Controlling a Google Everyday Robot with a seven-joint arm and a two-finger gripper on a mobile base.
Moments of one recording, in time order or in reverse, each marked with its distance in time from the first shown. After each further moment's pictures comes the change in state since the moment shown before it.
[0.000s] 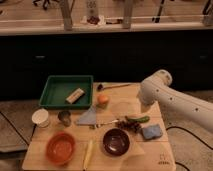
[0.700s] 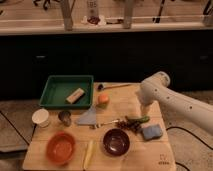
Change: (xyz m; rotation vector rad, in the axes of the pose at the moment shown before) arm 0.004 -0.008 0.033 -0.015 -0.025 0.017
